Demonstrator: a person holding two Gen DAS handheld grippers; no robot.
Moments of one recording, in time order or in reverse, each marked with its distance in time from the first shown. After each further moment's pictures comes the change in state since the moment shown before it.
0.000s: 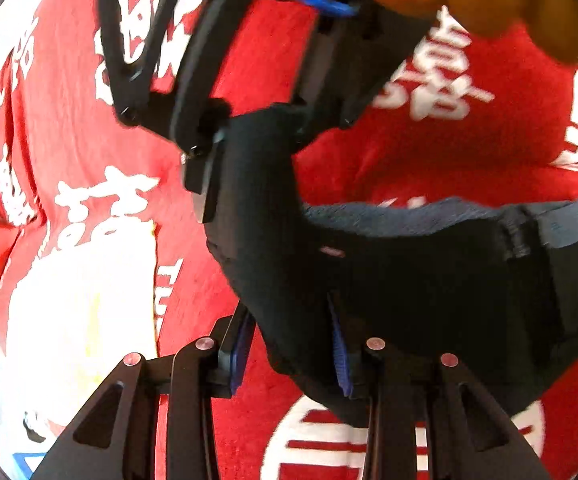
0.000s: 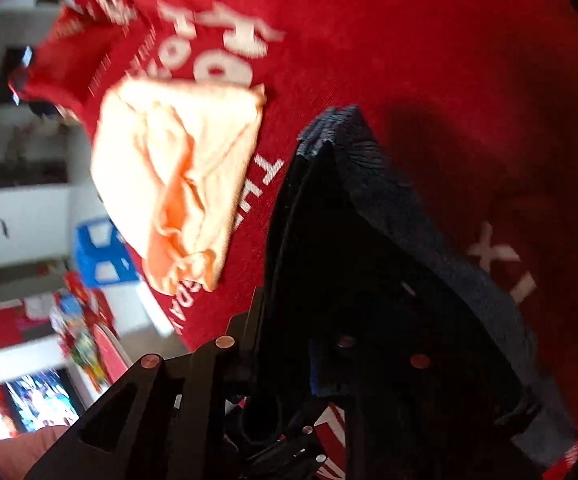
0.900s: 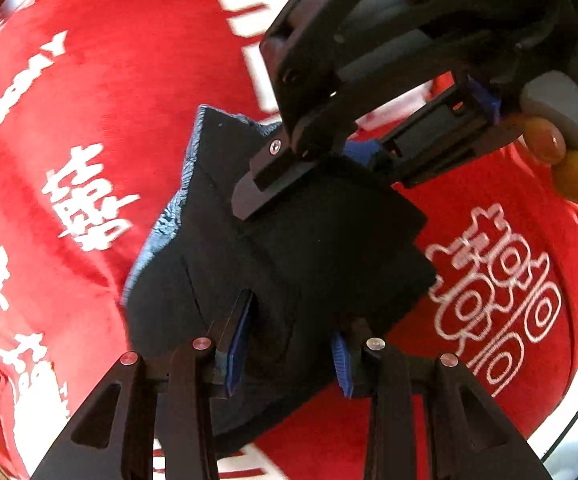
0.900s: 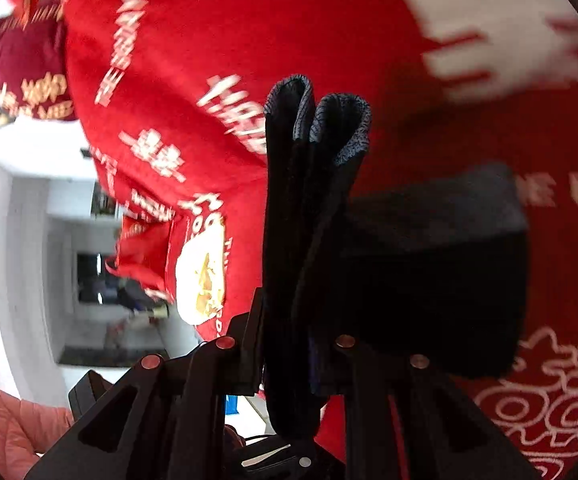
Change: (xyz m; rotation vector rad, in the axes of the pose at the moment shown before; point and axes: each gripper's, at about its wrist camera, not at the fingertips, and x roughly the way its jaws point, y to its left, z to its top) left arm -0.100 -0.302 -0.002 0.490 -0.076 -0.258; right arm -0.144 -0.253 -0.331 0.449 -0.619 0.372
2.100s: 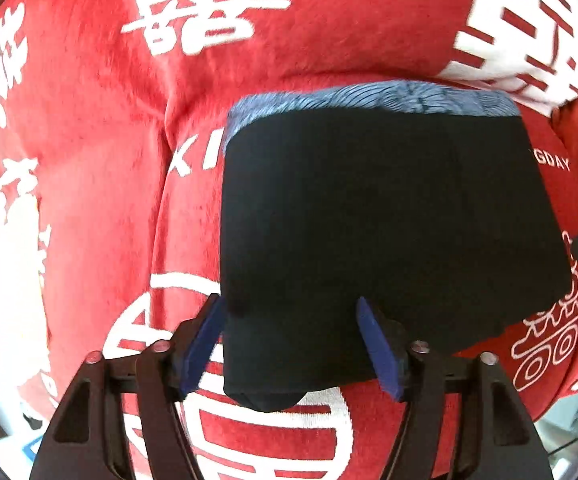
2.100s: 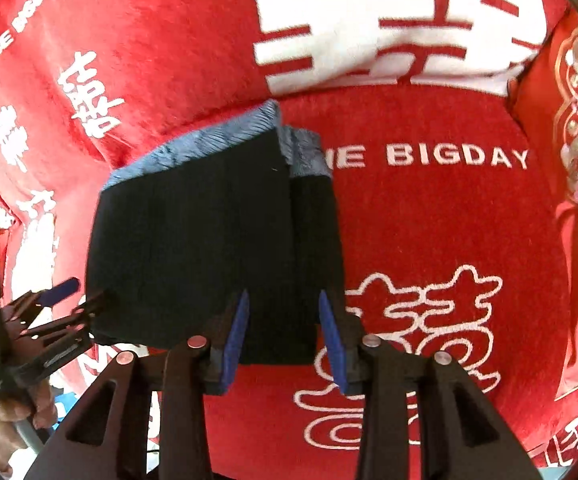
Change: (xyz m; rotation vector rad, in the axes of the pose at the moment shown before) left arm 0.051 0.137 -0.073 -0.471 0.391 -0.018; right arm -0.021 -0.006 -0.054 -0.059 -0.117 -0.675
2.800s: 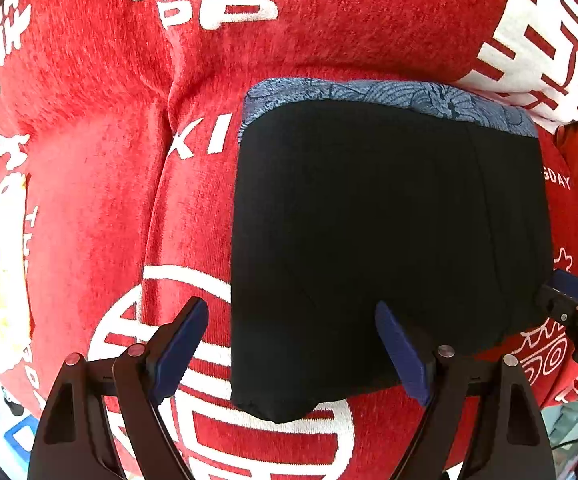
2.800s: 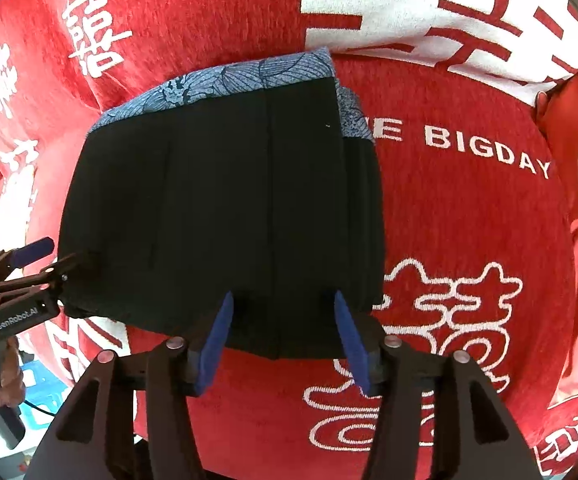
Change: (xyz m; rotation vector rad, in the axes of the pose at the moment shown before) left arm 0.011 0.019 0.006 -0.050 0.025 -0.059; right arm 0.038 0.028 -0.009 -0.105 0.098 -0.083
